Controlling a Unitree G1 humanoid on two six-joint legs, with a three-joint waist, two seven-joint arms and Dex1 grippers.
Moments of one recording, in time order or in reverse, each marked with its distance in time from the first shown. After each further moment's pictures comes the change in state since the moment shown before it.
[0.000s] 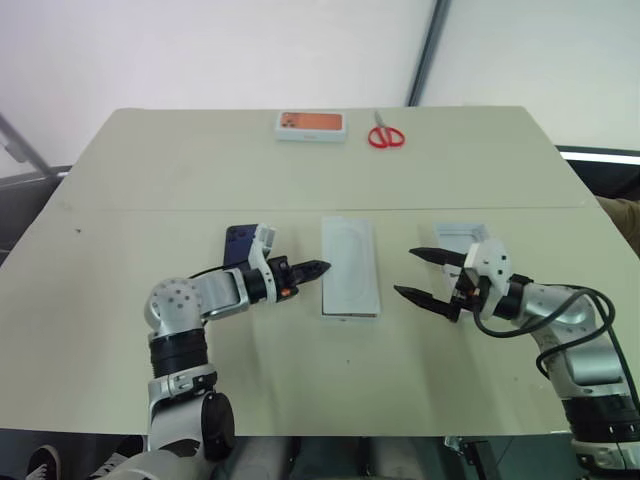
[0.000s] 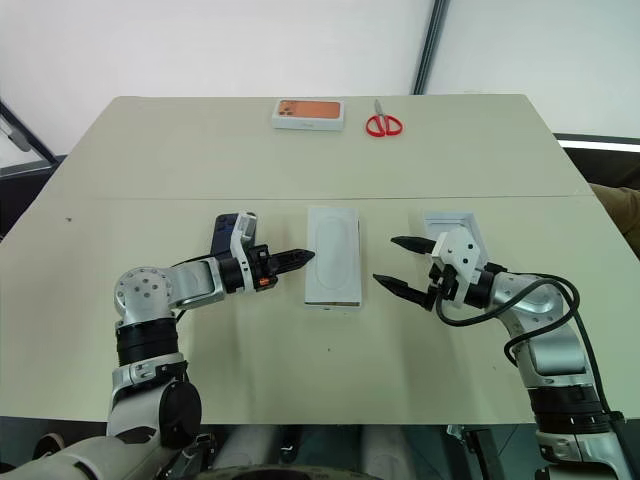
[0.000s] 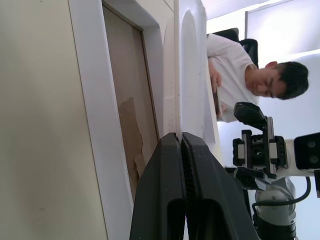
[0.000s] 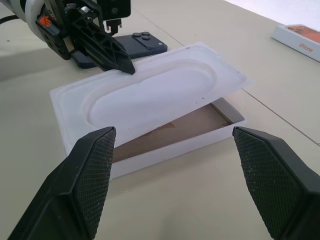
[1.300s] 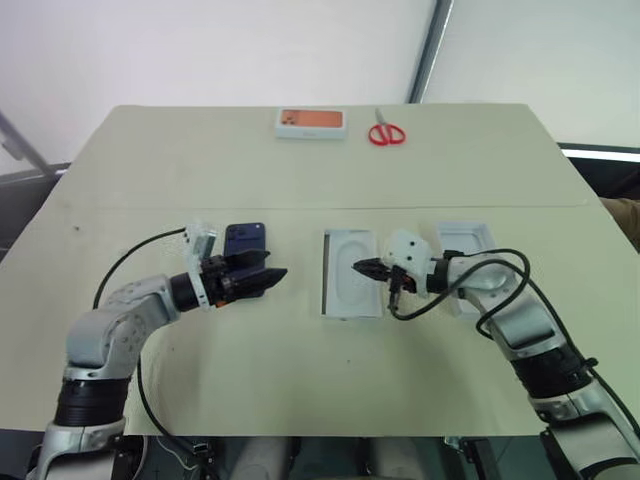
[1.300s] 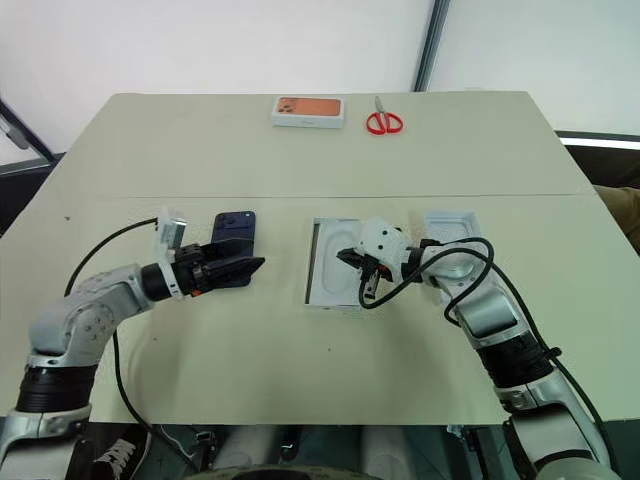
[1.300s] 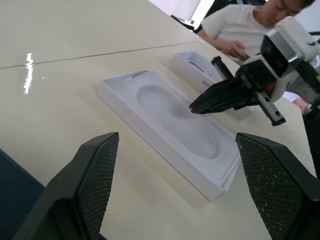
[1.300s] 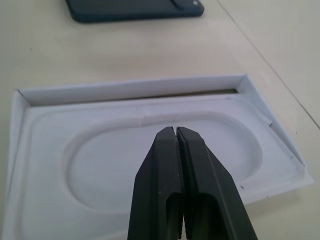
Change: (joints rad) left arm 0.321 0.499 -0.292 -0.263 0.236 -0.785 -0.681; right arm -0.294 0.039 0.365 0.021 -0.302 0.178 -0.128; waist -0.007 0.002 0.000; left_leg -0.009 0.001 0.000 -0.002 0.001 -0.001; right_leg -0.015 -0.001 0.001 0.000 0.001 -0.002
